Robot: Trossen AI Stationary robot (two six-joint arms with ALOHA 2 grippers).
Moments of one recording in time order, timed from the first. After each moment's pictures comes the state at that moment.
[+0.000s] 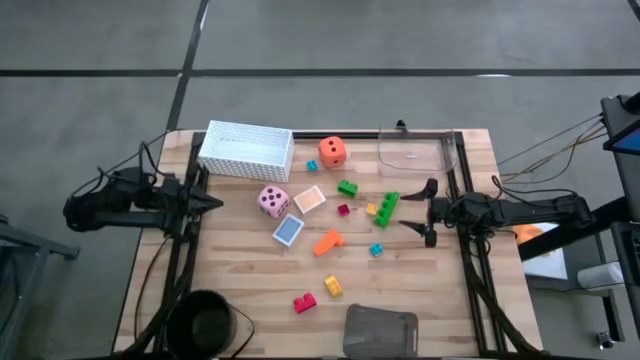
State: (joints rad) left arm -0.01 0.13 0.55 -0.43 0.07 -0.03; right arm 0.06 0.18 0.02 0.06 0.18 -0.04
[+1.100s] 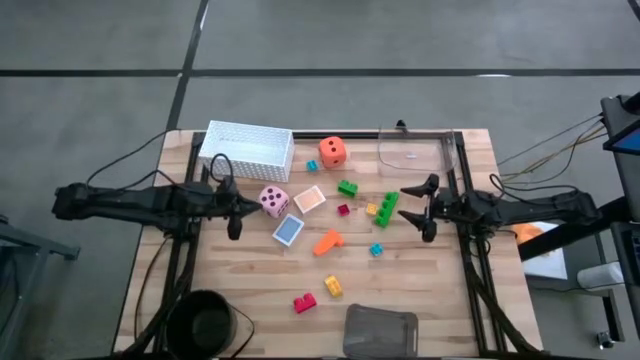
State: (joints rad) left arm -0.01 0.57 0.39 -0.26 -0.17 -0.37; right arm 0.06 0.30 0.02 0.31 0.26 0.13
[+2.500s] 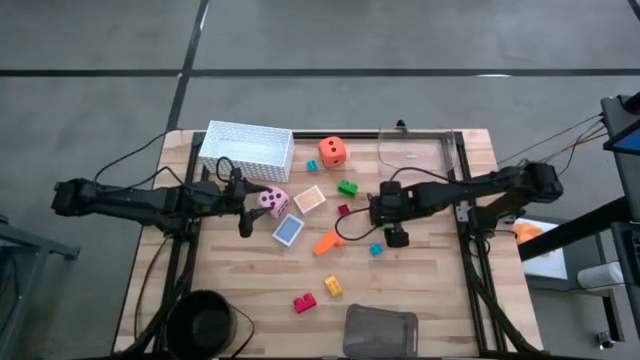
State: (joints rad) left arm -0.01 0.71 0.39 -0.02 -0.26 -0.08; right arm 0.03 1.45 0.92 -0.76 0.20 -0.09
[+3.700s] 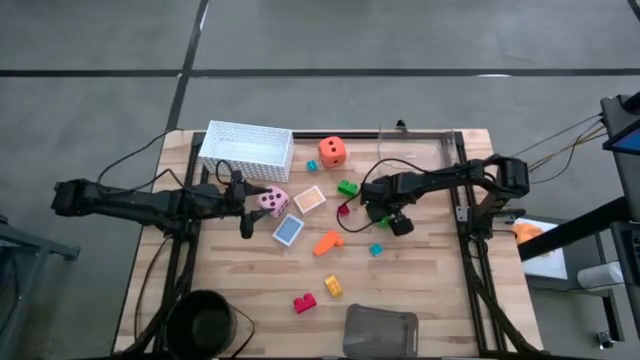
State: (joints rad) left arm -0.01 0.71 0.30 0.11 -0.26 -0.08; right arm -0.17 1.73 0.91 -0.76 0.16 -0.50
